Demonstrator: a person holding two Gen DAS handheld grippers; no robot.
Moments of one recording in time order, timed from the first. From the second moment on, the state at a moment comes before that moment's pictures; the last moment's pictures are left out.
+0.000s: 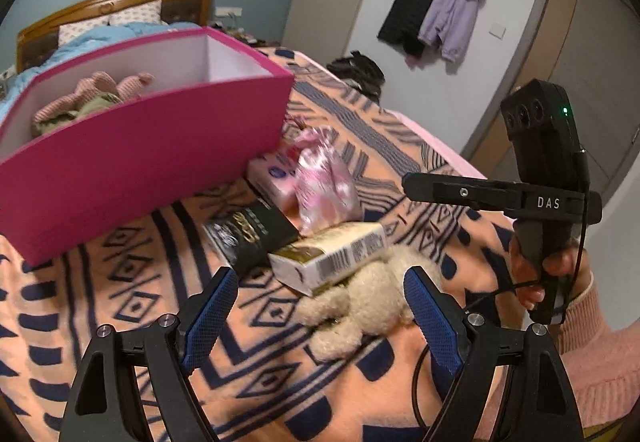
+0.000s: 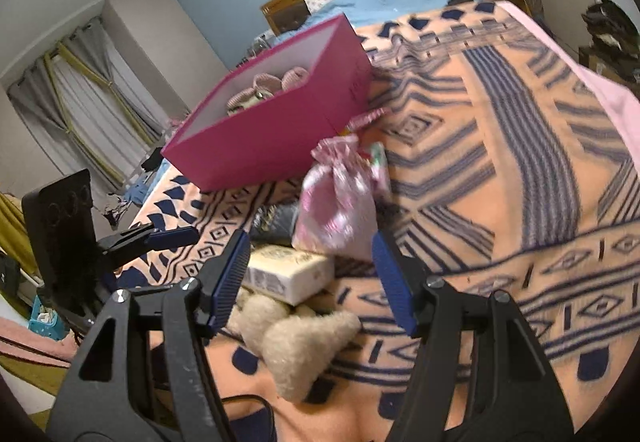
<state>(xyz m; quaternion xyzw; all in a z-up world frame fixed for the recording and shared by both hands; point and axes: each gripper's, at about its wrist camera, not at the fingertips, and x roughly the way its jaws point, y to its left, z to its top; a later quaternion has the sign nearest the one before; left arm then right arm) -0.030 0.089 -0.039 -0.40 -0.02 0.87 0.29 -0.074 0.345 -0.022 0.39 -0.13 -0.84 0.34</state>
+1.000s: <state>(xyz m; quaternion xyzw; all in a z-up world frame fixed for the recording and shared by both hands) -0.043 0.101 -0.049 -0.43 -0.03 0.85 0.30 -0.082 0.318 -0.037 0.41 -0.11 -0.82 0.37</state>
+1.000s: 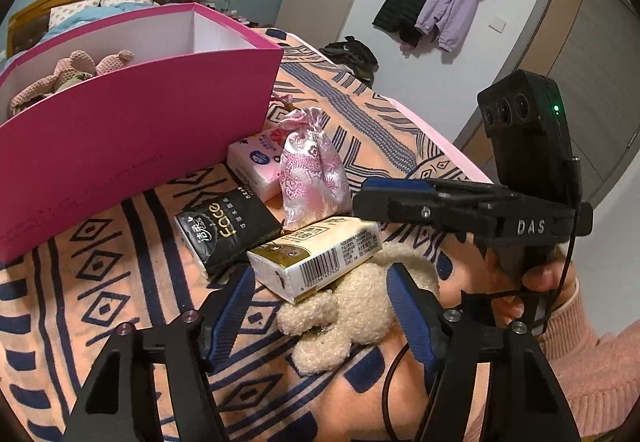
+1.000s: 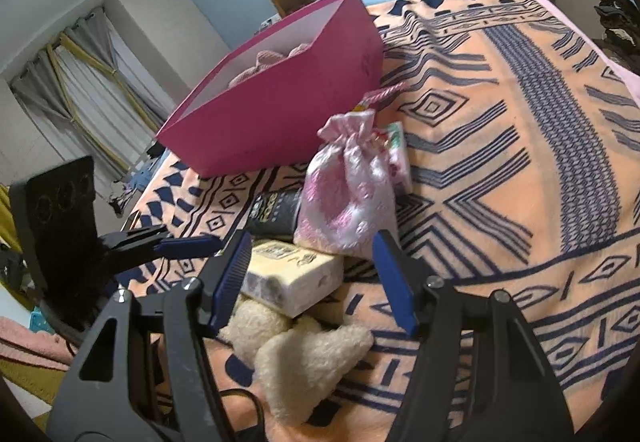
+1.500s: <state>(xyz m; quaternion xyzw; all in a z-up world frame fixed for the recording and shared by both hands) -0.040 0.103 -0.056 -0.45 -0.02 0.84 0.31 -0.070 0.328 -0.047 0.44 -0.13 -0.81 0.38</state>
